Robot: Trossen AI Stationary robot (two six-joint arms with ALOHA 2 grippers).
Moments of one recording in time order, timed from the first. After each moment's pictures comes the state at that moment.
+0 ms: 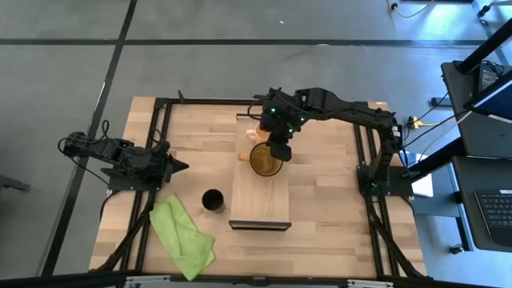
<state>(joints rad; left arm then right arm) -0.28 0.11 0.36 -0.80 -0.35 -1.02 -0.18 1.86 2.02 -1.26 -0.23 -0.05</state>
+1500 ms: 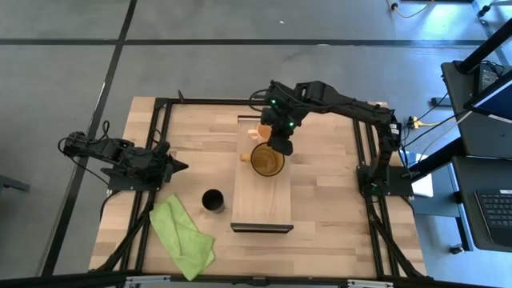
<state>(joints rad) -0.28 0.11 0.36 -0.83 -0.35 -1.05 -0.25 1.86 2.02 -1.25 -0.41 -0.03</state>
